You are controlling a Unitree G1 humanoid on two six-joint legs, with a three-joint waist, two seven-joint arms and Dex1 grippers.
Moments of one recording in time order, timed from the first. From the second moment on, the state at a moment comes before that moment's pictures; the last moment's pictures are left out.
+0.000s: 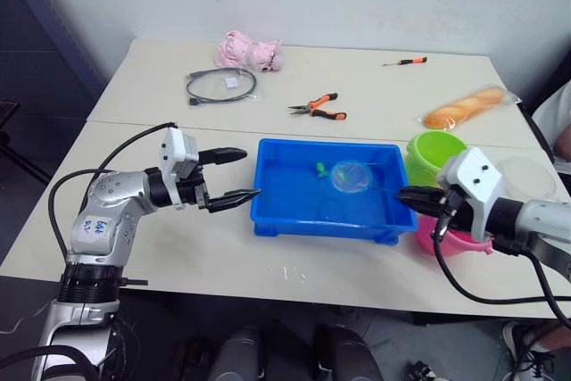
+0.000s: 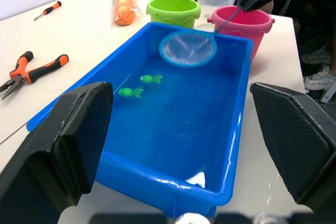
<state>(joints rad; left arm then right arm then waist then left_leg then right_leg) -0.47 0.59 0.07 0.01 -0.49 0.28 -1.07 -0.16 -1.09 -0.14 -0.58 0.81 0.87 0.54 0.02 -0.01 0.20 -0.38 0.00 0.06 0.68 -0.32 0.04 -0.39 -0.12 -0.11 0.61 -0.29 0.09</state>
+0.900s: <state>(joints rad) -0.40 0.57 0.07 -0.07 -0.49 0.29 -1.00 -0.38 -0.80 0.04 -0.39 0.58 1.06 0.34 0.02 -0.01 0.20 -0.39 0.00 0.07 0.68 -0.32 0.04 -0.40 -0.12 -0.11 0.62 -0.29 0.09</state>
